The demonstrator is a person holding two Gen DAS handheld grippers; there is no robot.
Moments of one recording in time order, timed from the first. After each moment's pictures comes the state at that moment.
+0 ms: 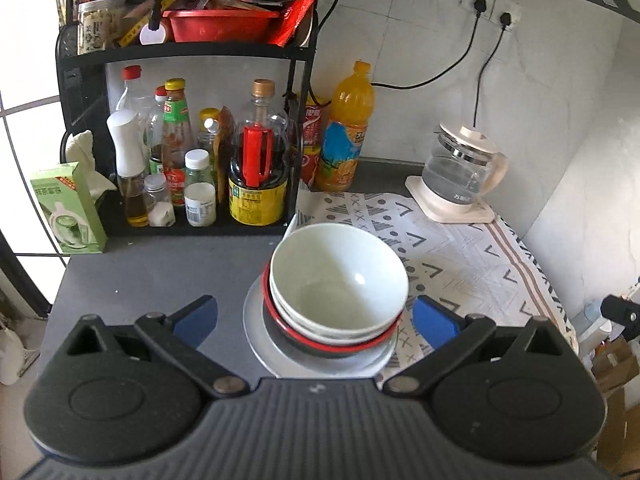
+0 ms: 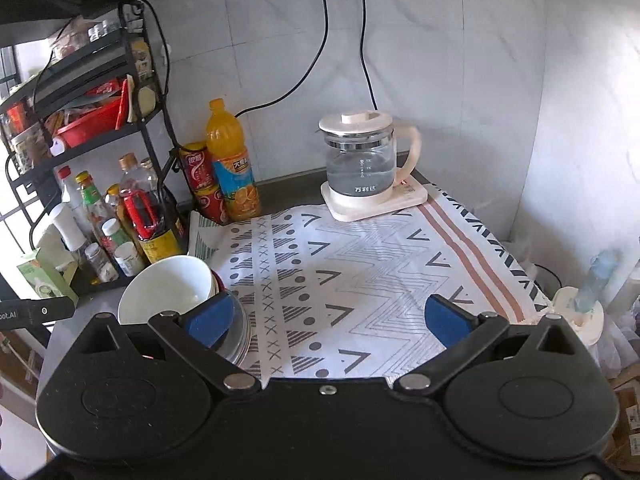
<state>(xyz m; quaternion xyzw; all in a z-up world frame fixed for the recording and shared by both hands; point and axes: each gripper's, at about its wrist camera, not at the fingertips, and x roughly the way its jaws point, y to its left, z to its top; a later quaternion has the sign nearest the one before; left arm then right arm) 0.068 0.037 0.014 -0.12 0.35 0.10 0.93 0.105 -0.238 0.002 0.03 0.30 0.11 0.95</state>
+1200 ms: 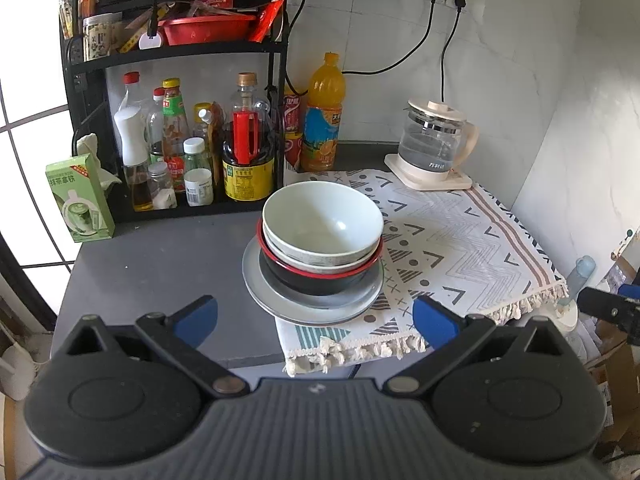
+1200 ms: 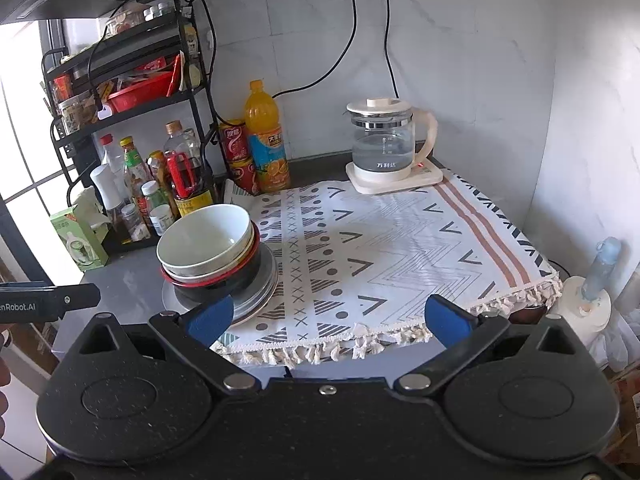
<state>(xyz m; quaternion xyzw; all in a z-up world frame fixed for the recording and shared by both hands) -0.010 0.001 0.001 -0.08 0.34 0.08 0.93 0.024 -0.242 -0.025 0.02 0.29 0.15 0.94</state>
